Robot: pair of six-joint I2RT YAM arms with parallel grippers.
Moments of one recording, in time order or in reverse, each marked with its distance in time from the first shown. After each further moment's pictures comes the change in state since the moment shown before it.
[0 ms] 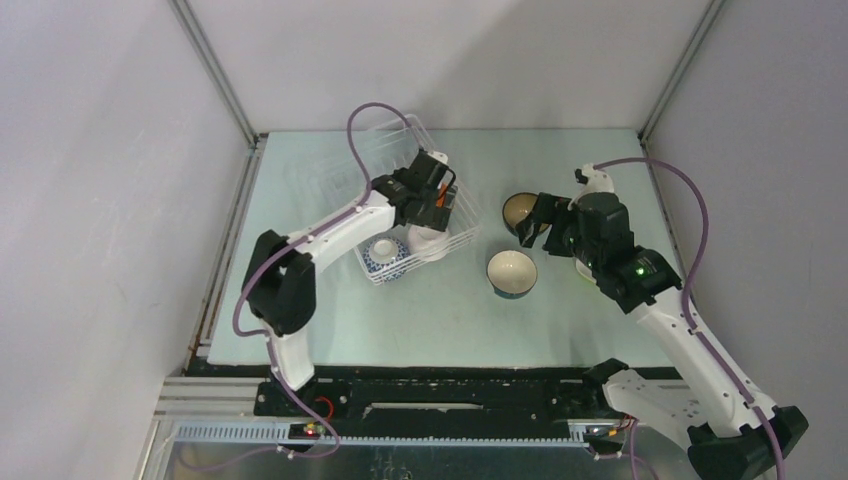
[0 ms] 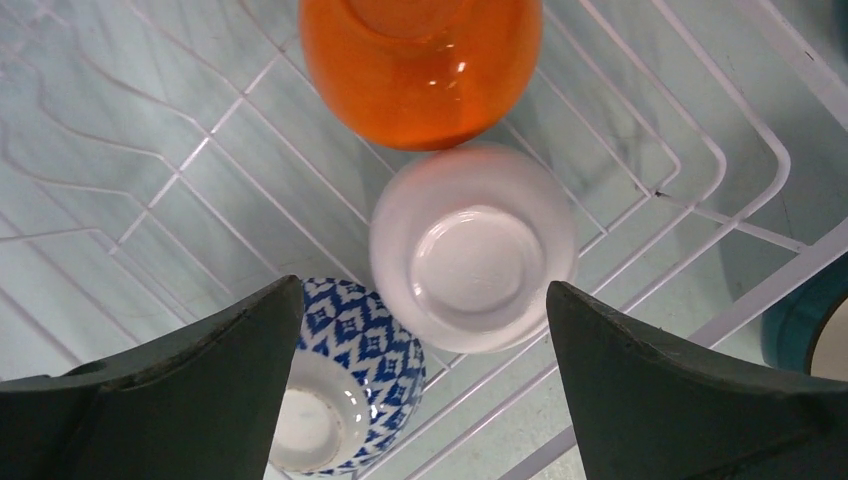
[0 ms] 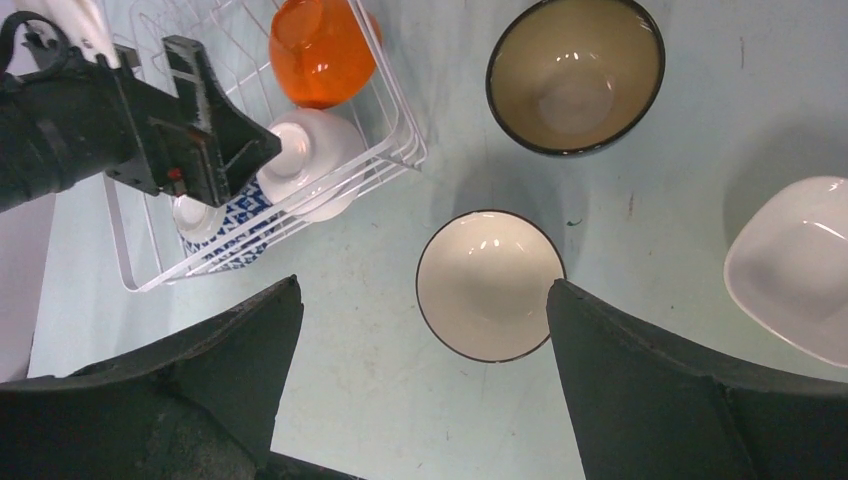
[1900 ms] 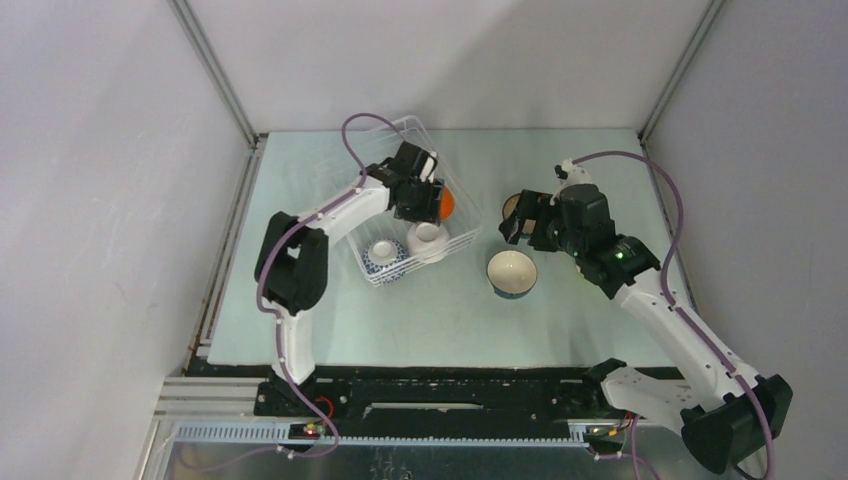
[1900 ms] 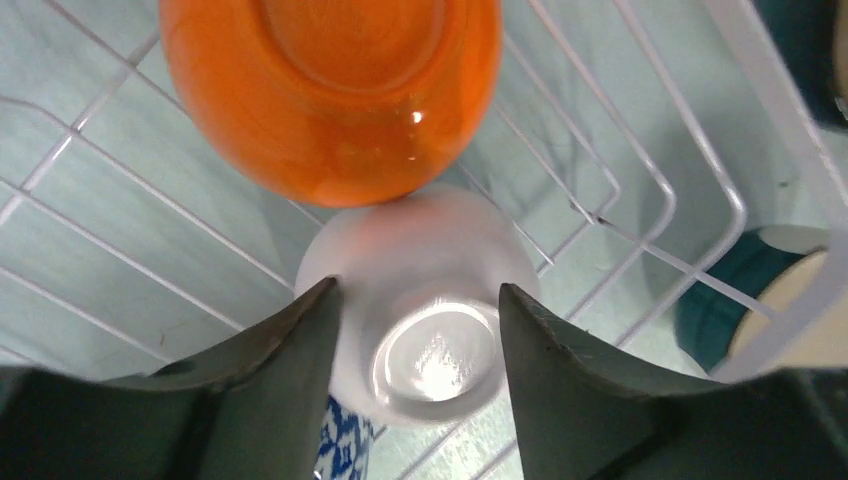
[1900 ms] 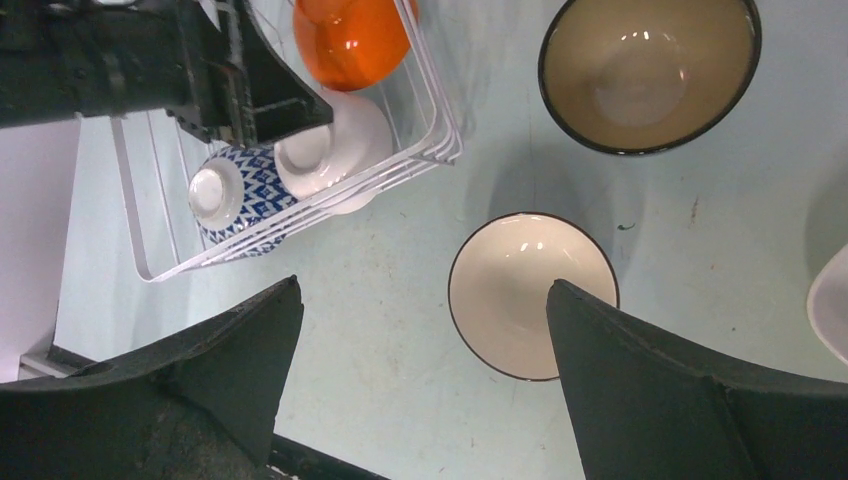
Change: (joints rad) left arm 0.128 0.176 0.079 -0.003 0.381 -0.050; right arm 0.010 0.108 -0.003 0.074 -0.081 0.015
